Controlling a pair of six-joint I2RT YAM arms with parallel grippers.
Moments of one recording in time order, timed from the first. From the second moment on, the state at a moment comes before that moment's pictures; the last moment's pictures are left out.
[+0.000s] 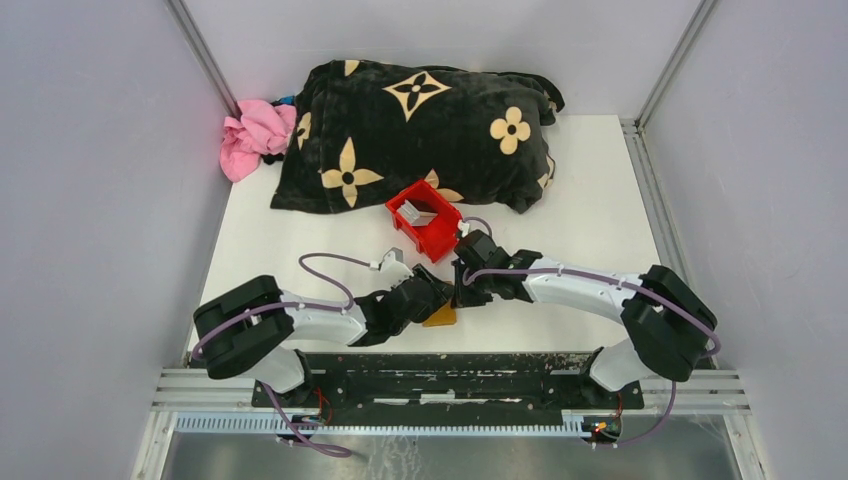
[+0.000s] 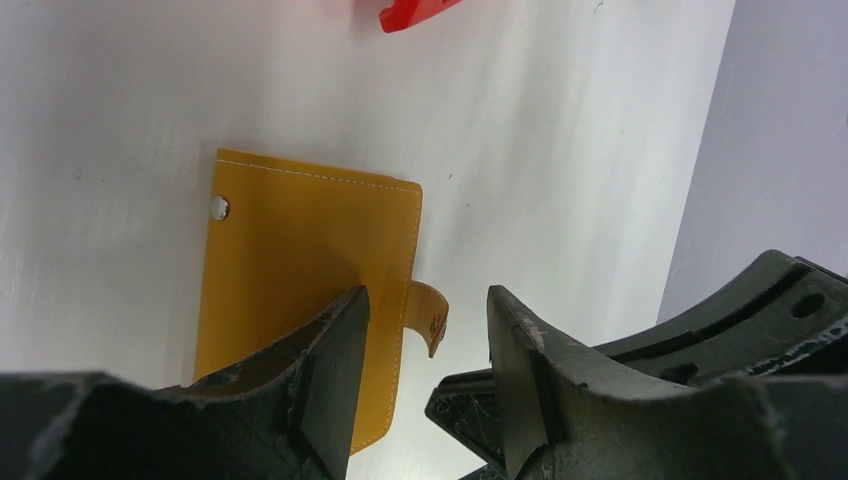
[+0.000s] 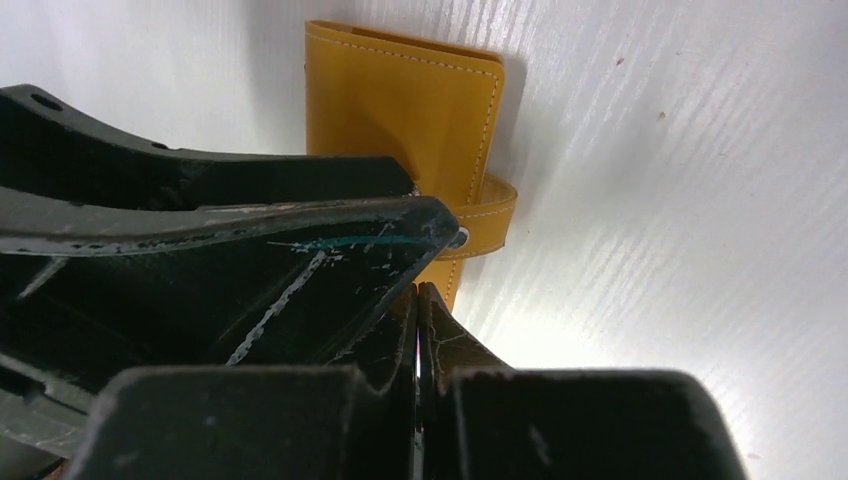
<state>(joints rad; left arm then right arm) -1.09 1.50 0.49 0.35 -0.47 -1.43 0.88 1.48 0.84 -0.35 -0.08 0.74</state>
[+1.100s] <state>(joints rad) -1.06 1.23 0.43 0.13 -0.52 -1.51 0.89 1.65 0.86 -0.21 -0.14 0.77</state>
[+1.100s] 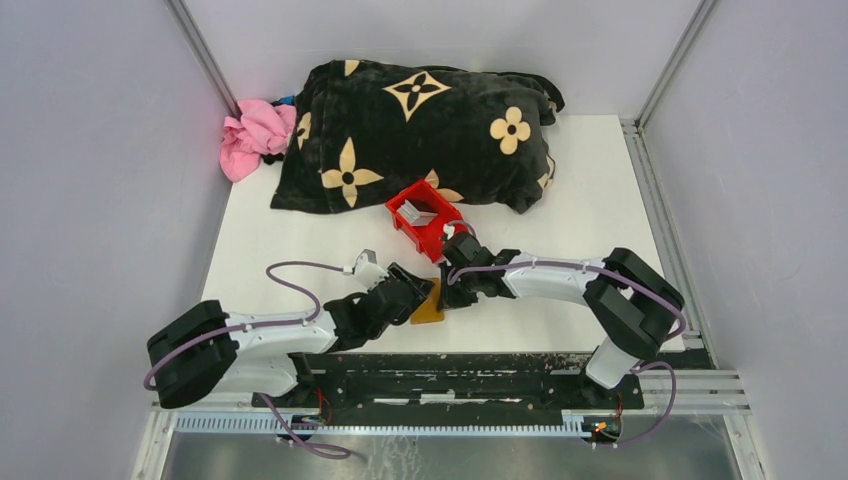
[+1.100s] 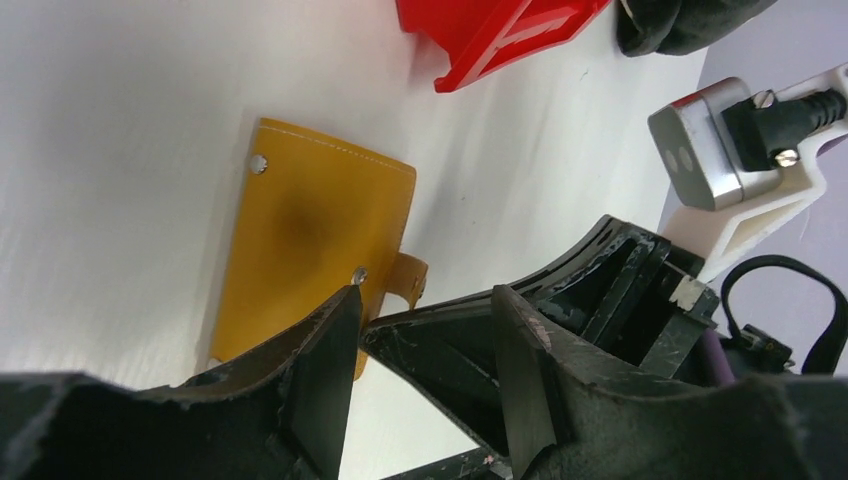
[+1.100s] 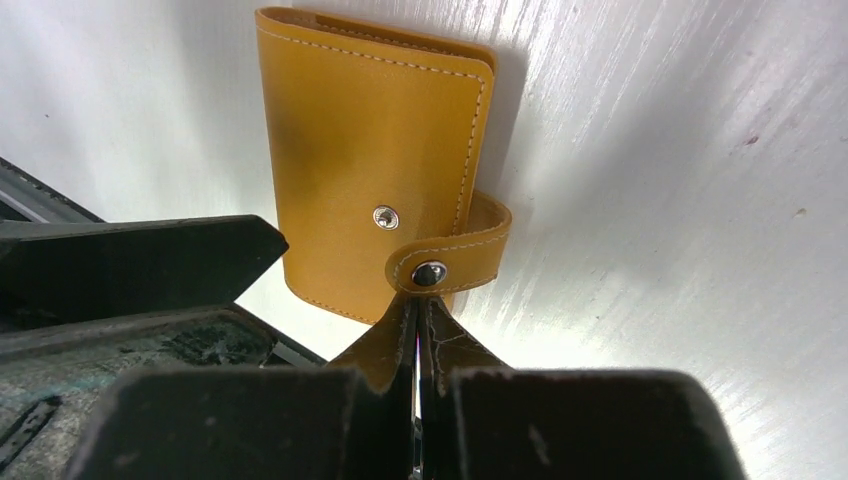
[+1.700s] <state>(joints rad) -1.06 1.18 0.33 0.02 -0.55 -1.48 0.86 1.74 1.01 -0.37 -0.12 0.64</state>
